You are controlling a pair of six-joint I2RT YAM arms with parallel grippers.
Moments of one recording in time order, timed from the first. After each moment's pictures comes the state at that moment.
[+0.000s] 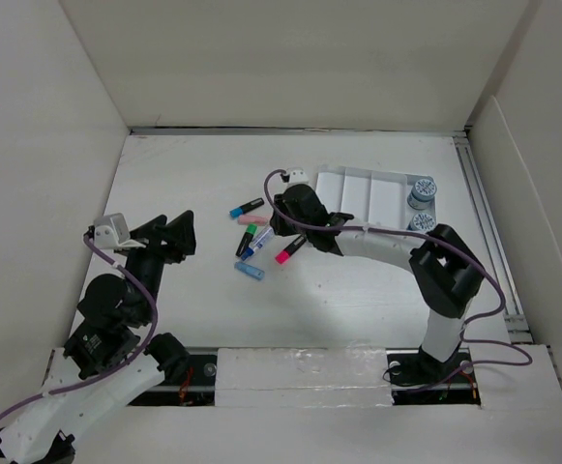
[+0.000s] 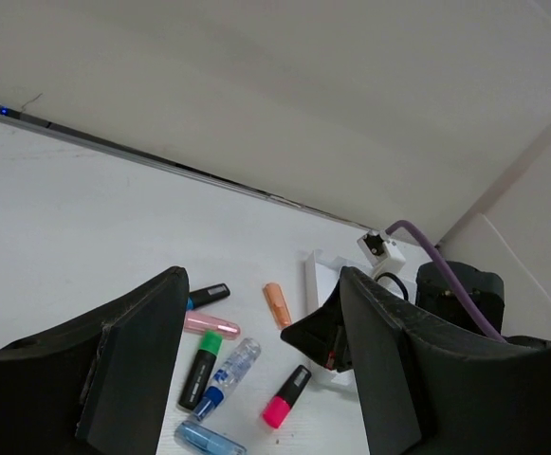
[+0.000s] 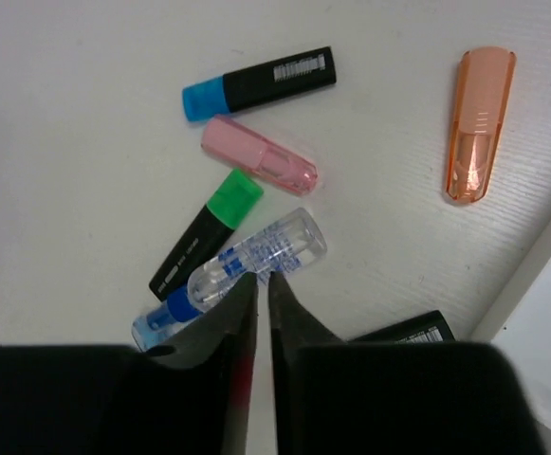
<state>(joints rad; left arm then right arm) -0.76 0.34 0.75 -0.22 -0.65 -0.36 0.83 1.82 1.23 0.04 0.19 0.50</state>
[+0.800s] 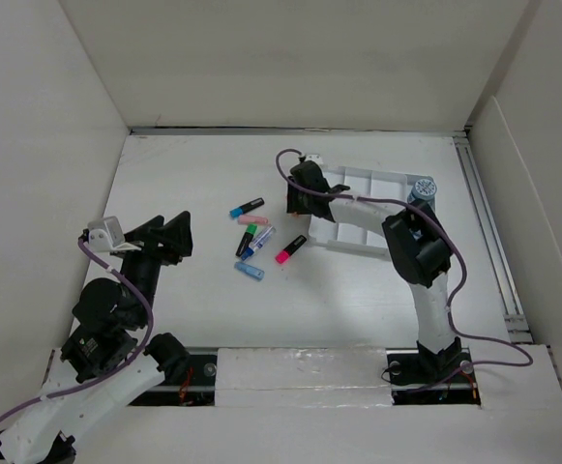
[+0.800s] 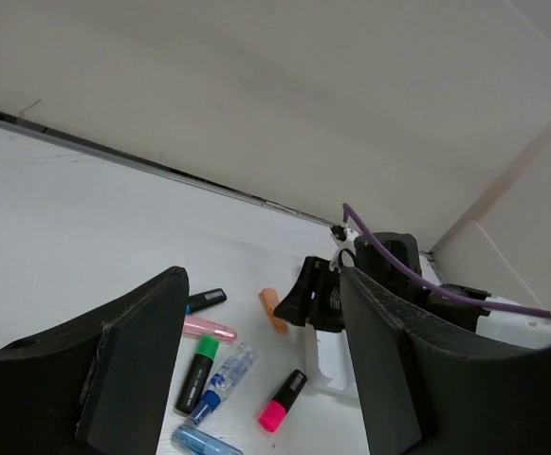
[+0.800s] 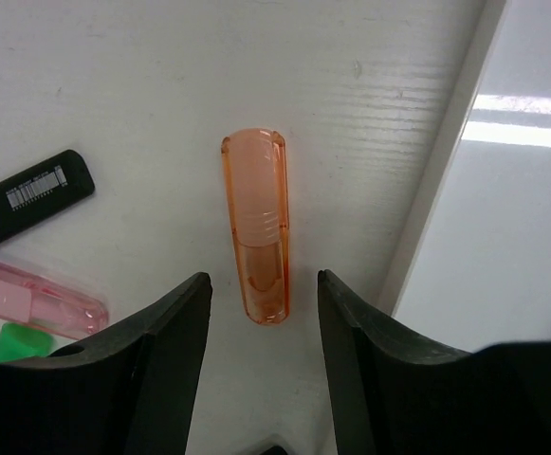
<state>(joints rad) -0.76 0.31 0.75 -0.22 -0.65 -0.36 0.63 2.12 1.53 -0.17 0.25 0.49</state>
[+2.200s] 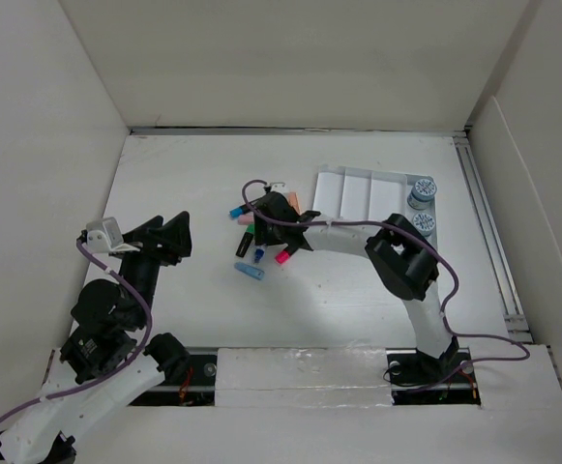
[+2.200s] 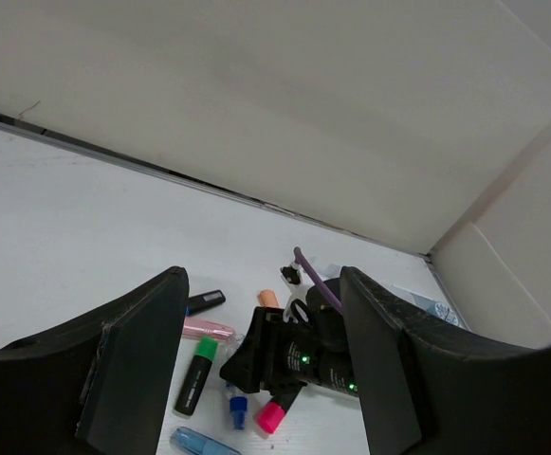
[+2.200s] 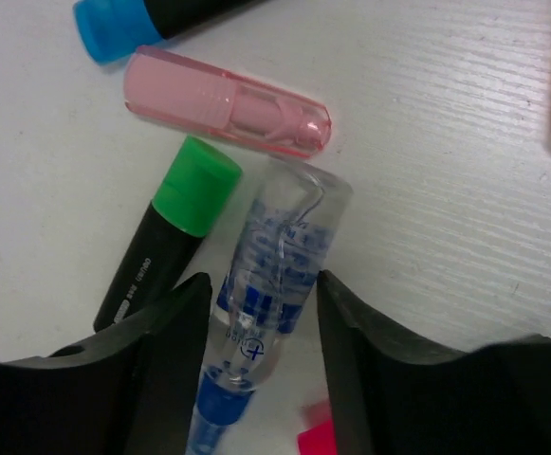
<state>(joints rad) -0.76 0.30 0.75 -0.22 -0.64 -0.36 0.86 2.12 1.48 -0.16 0.23 0.63</state>
